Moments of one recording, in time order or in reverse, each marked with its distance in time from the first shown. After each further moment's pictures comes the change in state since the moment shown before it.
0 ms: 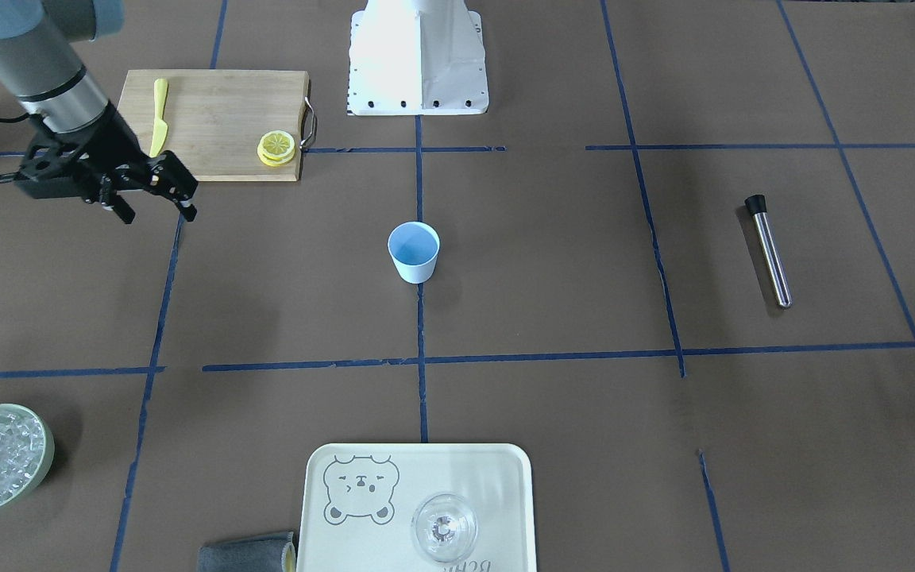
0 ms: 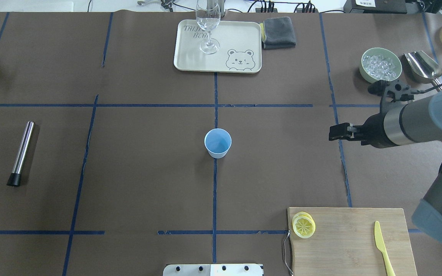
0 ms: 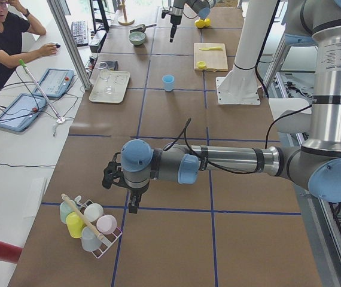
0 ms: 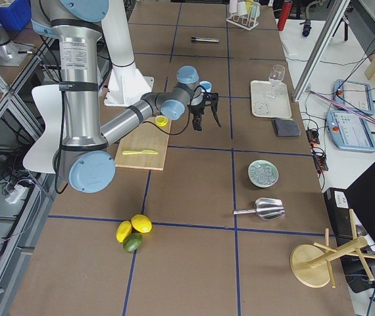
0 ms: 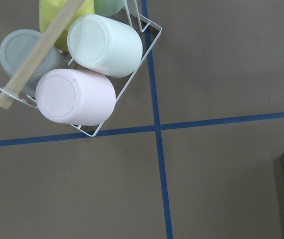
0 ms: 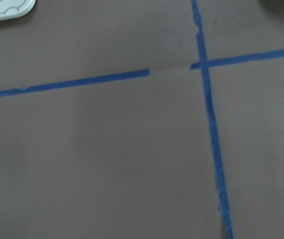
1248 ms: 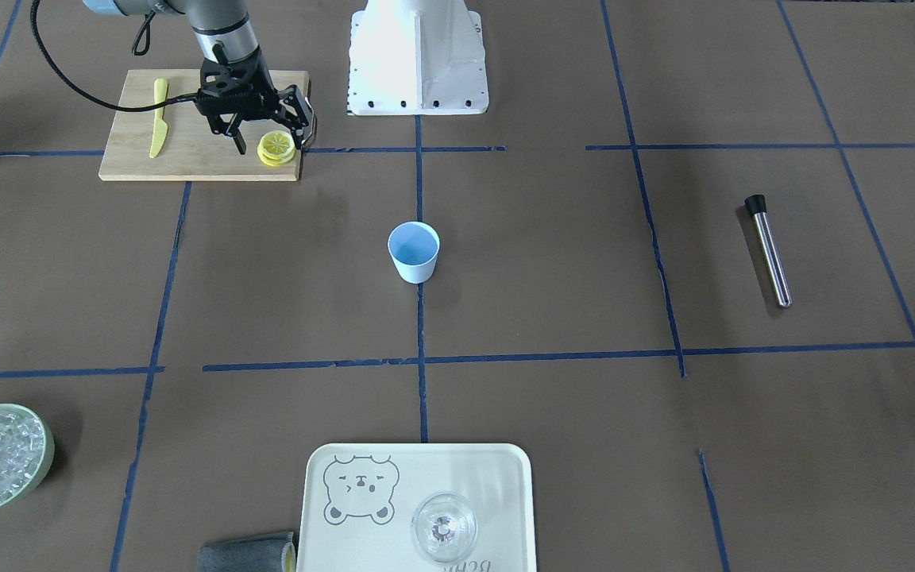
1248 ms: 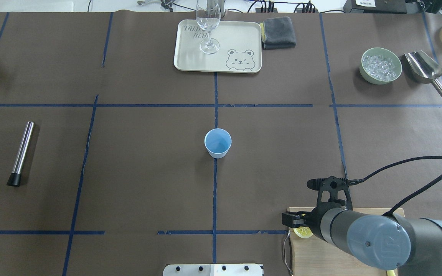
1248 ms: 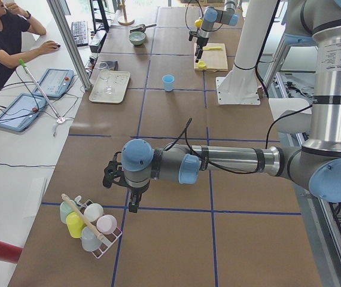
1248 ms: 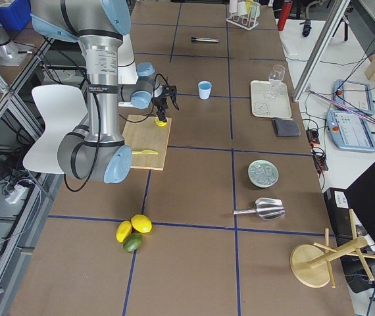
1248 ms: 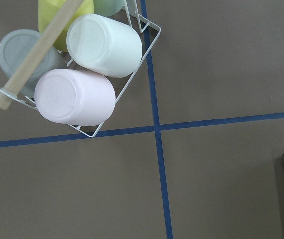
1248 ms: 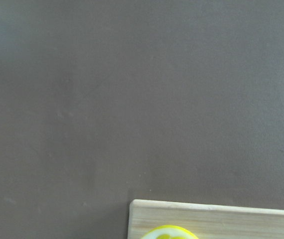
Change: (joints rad) left arm 0.000 0.003 0.001 -0.006 -0.008 -0.010; right arm -0.515 0.009 0.065 -0.112 -0.433 0.166
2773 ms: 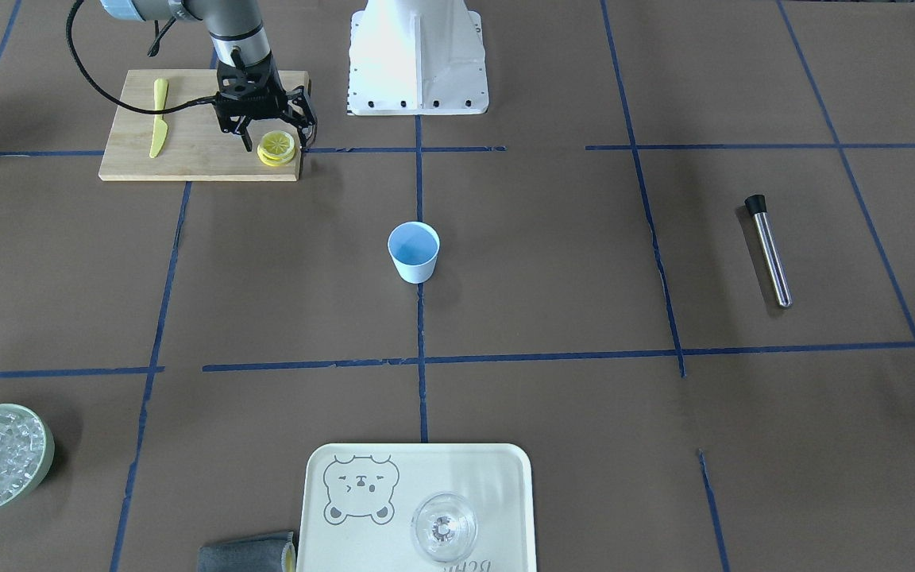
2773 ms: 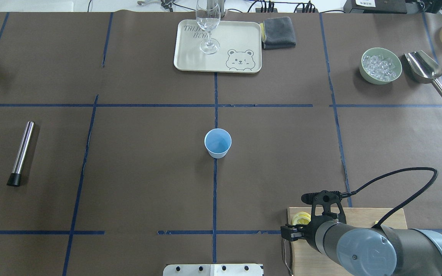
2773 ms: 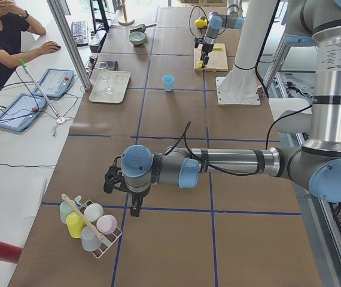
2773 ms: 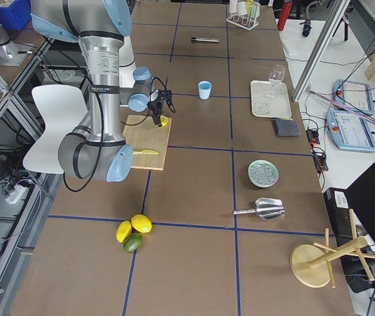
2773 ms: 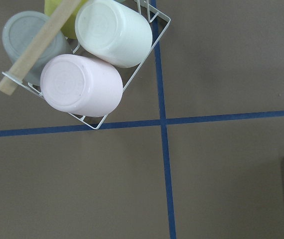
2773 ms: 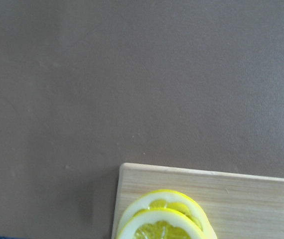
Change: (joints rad) left arm 0.000 0.001 0.022 -0.001 -0.002 -0.003; right arm -0.047 0.005 -0.048 -0.007 -0.008 -0.004
